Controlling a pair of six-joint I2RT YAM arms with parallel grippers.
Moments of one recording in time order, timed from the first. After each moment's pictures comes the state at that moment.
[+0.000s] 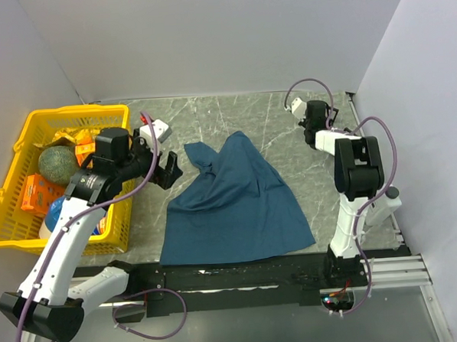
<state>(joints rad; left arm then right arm) -0.33 1.03 1.18 -0.70 0.36 0.18 0.02 2.04 1.30 0.21 0.36 -0.95</state>
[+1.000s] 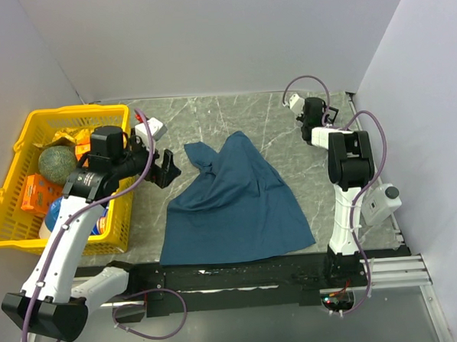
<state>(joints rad) -0.26 1.04 1.18 -0.70 0.46 0.18 0.01 2.23 1.46 0.31 0.35 -0.99</state>
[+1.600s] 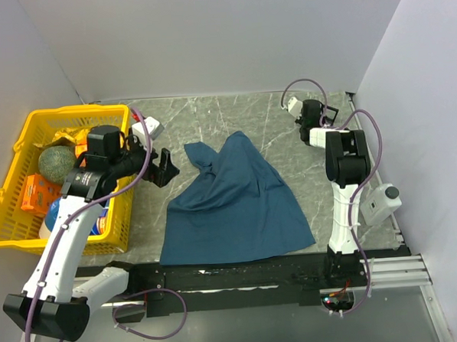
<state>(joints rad) -0.23 1.04 1.18 -0.70 0.50 0.18 0.01 2.29 1.50 0.31 0.35 -1.00</state>
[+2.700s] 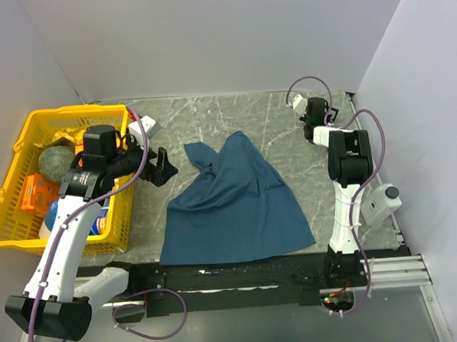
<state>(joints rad) -0.19 1.04 1.18 -0.70 0.55 0.18 -0.02 2.30 1.53 0.31 0.35 -1.01</state>
